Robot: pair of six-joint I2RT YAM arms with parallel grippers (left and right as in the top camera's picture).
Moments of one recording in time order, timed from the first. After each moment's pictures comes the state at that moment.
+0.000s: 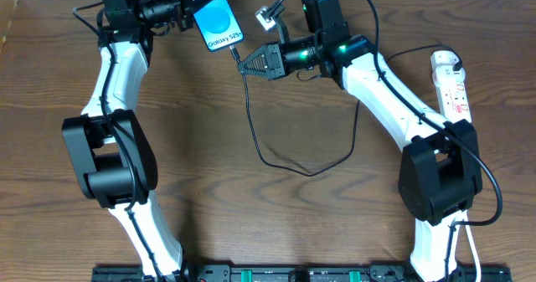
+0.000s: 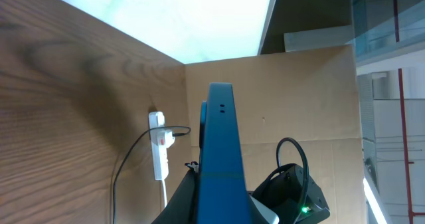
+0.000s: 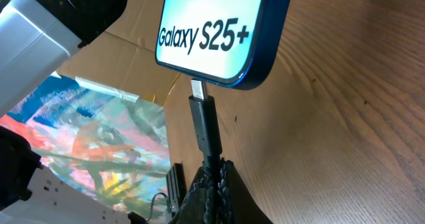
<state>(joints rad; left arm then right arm) 0.13 2.11 1.71 0.18 1.30 -1.18 0.46 2.07 1.73 -0.31 -1.09 0.39</state>
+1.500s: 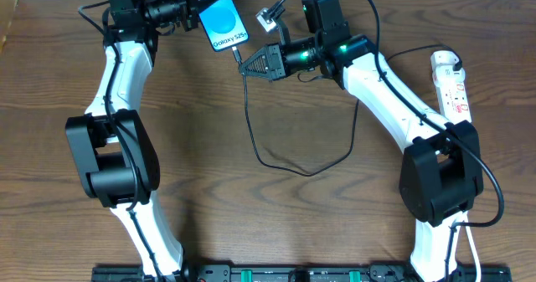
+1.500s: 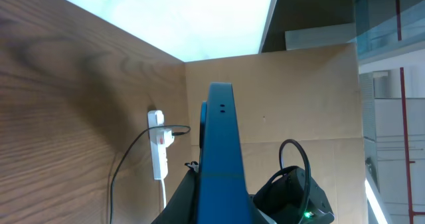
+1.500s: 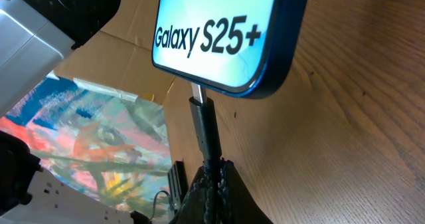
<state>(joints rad) 0.11 2.11 1.71 0.18 1.28 -1.19 0.46 2.07 1.73 -0.35 -1.08 0.39</state>
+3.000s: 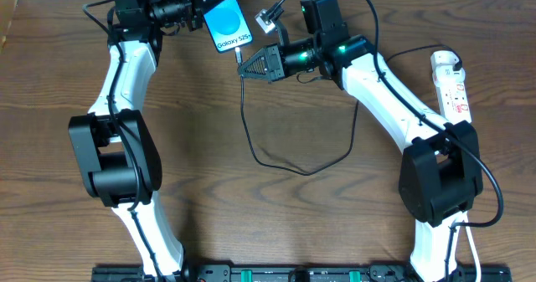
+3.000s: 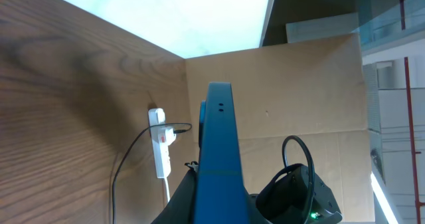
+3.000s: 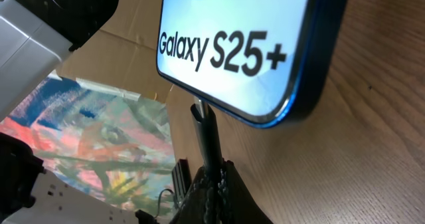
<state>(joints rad) 0.09 2.11 1.71 0.18 1.28 -1.15 0.46 2.07 1.73 -0.35 -1.08 0.41</state>
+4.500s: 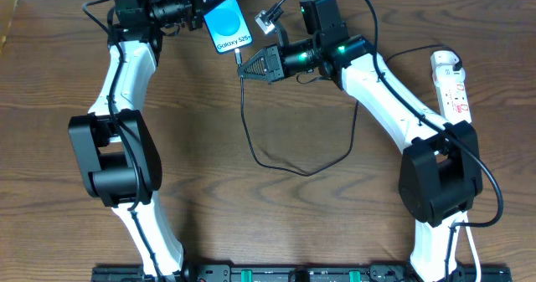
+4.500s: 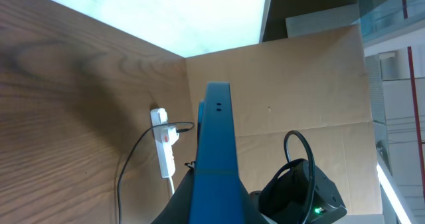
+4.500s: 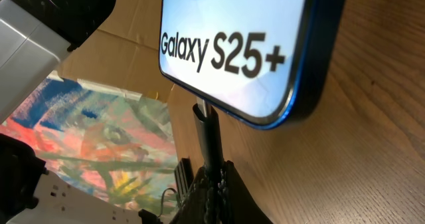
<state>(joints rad) 0.09 2.11 1.71 0.18 1.29 -1.11 0.46 2.07 1.73 -0.36 -1.08 0.42</state>
